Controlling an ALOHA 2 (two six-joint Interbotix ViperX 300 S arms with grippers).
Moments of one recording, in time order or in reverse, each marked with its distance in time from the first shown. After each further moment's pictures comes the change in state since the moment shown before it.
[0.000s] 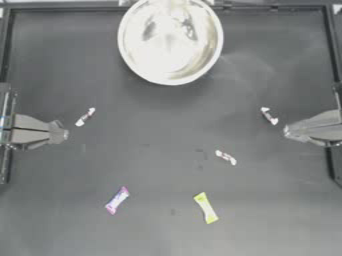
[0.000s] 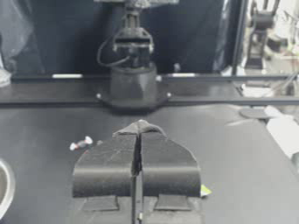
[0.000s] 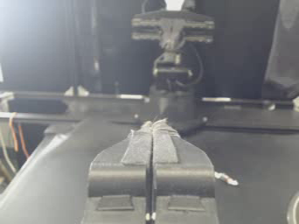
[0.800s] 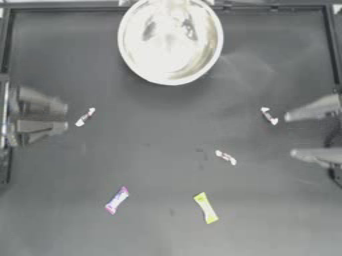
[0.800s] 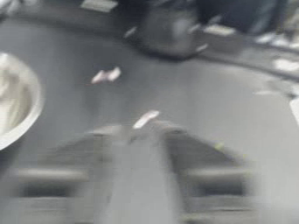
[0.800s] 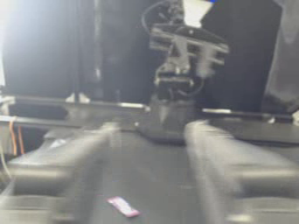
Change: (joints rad) left arm 0.202 -0.023 -0.049 -0.209 0.339 -0.002; right arm 0.002 -0.006 0.046 -0.037 -0.080 0.008
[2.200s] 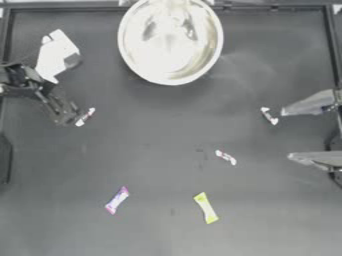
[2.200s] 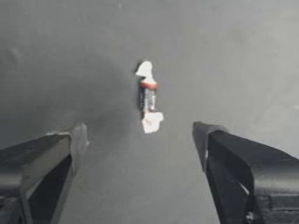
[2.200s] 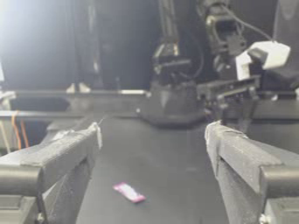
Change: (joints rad) left arm 0.282 0.647 -0.241 0.250 0.589 -0.301; right arm 0.000 0.000 0.003 0.067 0.044 0.003
